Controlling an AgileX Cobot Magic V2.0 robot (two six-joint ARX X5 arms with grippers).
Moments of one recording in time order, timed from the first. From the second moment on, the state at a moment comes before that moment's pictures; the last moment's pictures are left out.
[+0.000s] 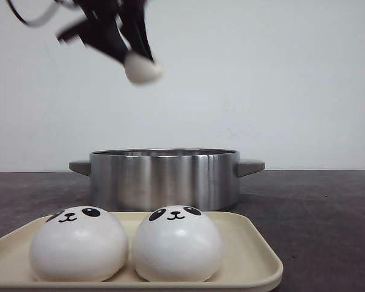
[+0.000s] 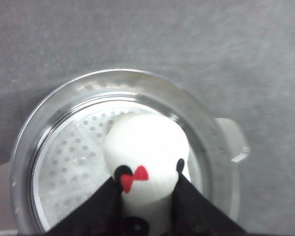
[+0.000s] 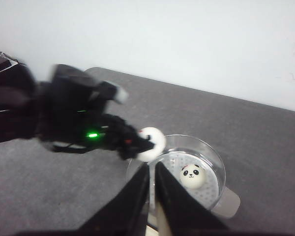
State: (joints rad) left arm -0.55 1.63 1.44 -0.51 0.02 -0.26; right arm 1.01 1.05 1.73 -1.00 0.34 0.31
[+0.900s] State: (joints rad) left arm -0.51 1.95 1.60 -0.54 -0.03 -0.25; right arm 1.01 1.05 1.73 -1.07 0.37 0.32
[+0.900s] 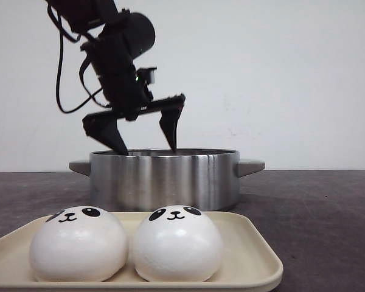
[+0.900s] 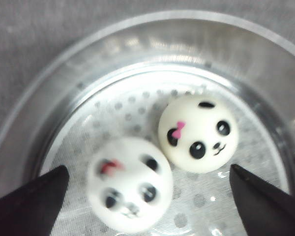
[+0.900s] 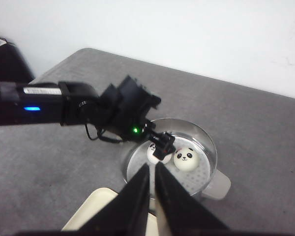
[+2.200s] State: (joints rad) left arm -0.56 0.98 1.72 -1.02 -0.03 -0.15; right arm 0.95 1.35 0.91 -0.56 -0.14 0.78
